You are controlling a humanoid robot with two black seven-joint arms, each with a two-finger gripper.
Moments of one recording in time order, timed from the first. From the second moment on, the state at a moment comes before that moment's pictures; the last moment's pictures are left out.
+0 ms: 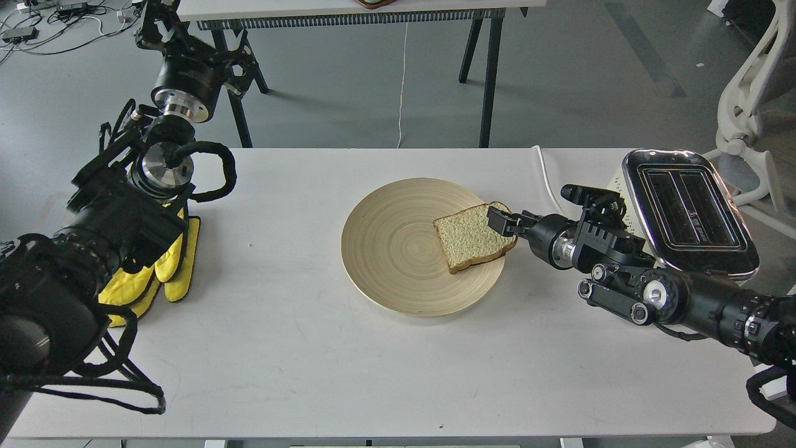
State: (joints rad) left arm -1.05 0.12 -0.56 -0.24 -0.42 -0.49 -0.35; right arm 0.91 -0.23 -0.09 0.68 -1.10 -0.16 0.10
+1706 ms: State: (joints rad) left arm -1.05 0.12 -0.56 -0.24 -0.42 -0.49 -0.35; right arm 1.05 -0.46 0.00 1.01 -1.03 -0.15 0.02
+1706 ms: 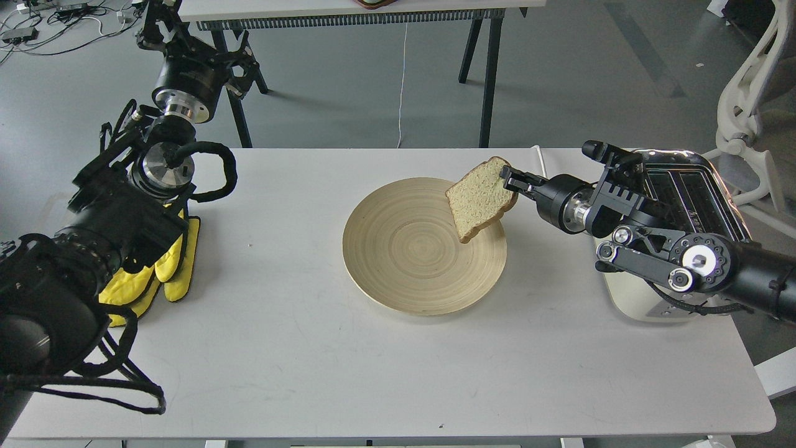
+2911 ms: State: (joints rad) left arm -1.05 0.12 -0.56 -0.24 -0.42 -0.49 -0.35; right arm 1.12 -1.40 -0.03 1.56 -1.05 -0.12 0.06
